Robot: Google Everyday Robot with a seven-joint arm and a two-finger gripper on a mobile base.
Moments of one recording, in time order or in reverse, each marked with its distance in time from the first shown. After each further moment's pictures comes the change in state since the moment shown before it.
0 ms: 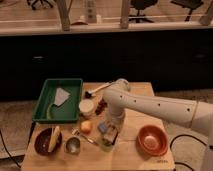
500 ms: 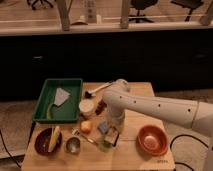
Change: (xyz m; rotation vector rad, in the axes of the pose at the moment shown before) arm -0.004 0.002 -0.005 0.007 0.010 -0.007
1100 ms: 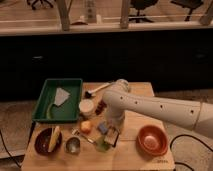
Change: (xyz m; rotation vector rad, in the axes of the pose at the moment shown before) arm -0.009 -0.002 -0.005 0.020 0.001 -0.029
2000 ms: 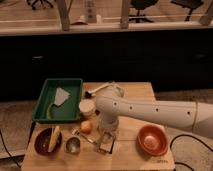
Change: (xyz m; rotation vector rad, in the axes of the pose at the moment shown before) arm -0.042 -0.019 0.001 0.008 -0.005 -0.104
